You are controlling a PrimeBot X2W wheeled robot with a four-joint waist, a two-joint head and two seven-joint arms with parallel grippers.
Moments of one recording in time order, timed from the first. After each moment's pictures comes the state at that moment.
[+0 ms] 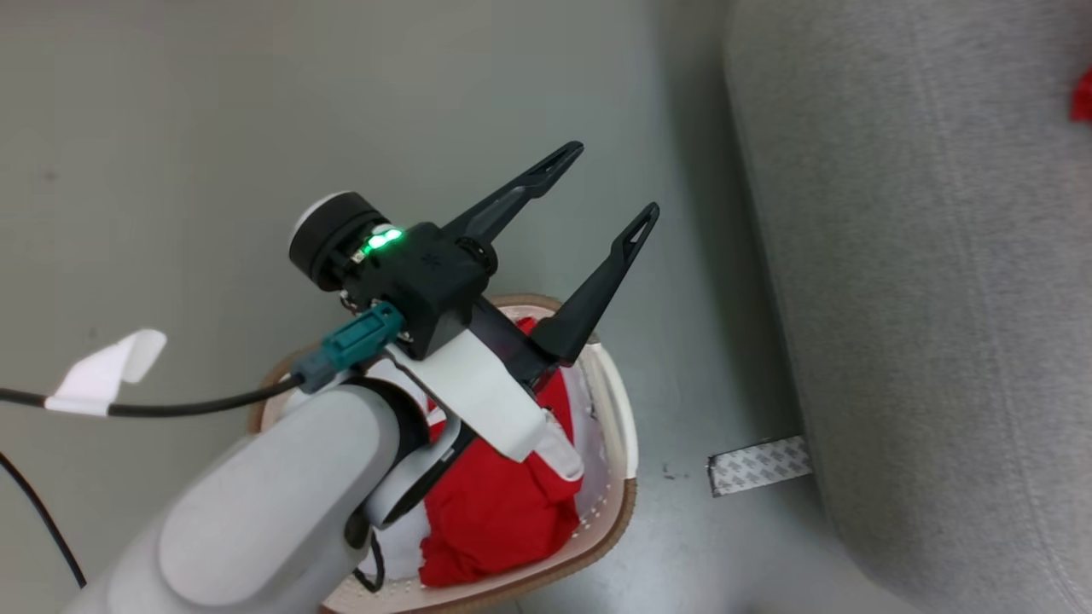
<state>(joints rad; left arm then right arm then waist) -0.82 0.42 -0.78 -0.14 -0.49 0.06 0.01 -1.16 -0.55 -0.31 0.39 0.16 0.13 0.16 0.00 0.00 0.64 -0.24</state>
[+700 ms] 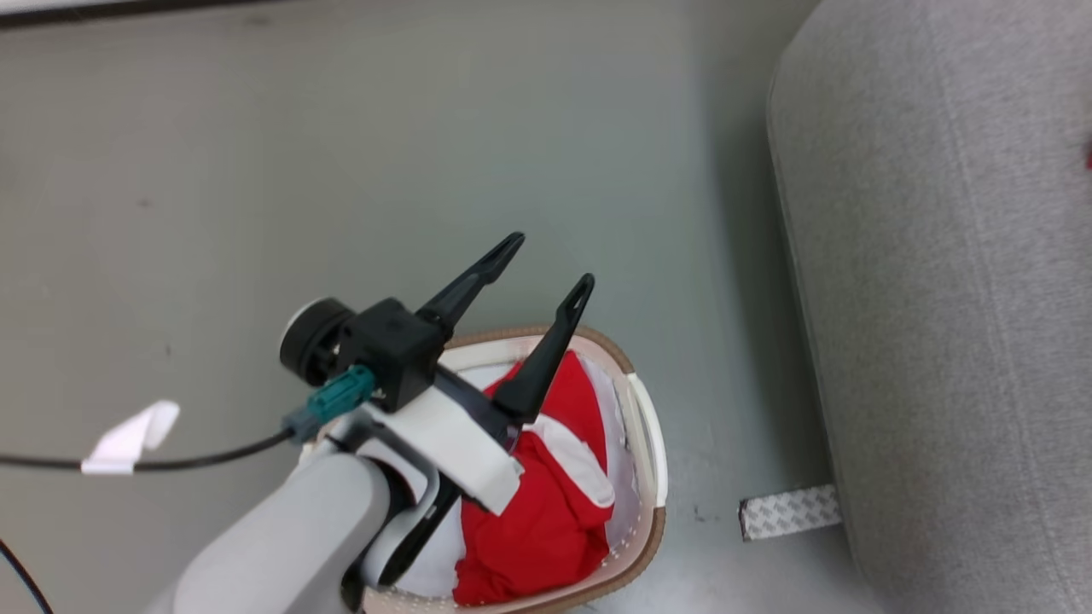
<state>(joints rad) -0.66 0.42 -0.78 -0.07 -0.53 0.12 -0.07 -0.80 -0.38 -0.54 0.80 0.02 0.13 -0.01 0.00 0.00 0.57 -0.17</state>
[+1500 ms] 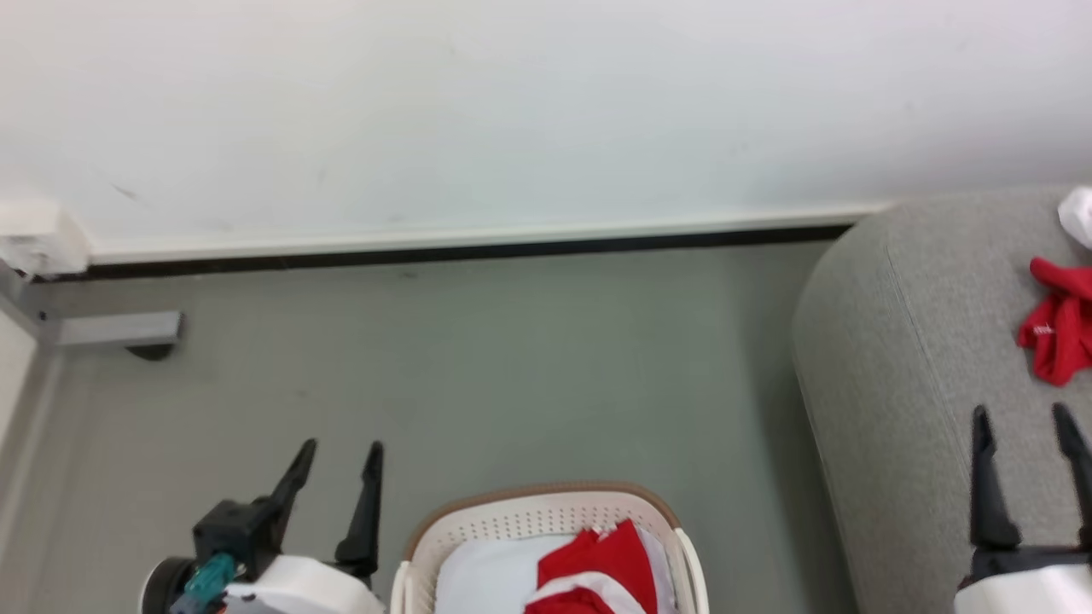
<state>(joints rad) -0.19 0.44 -0.55 0.11 -0.59 0.30 -0.26 -0.08 -0.06 -0.17 0.10 0.05 0.13 -0.22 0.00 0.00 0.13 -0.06</state>
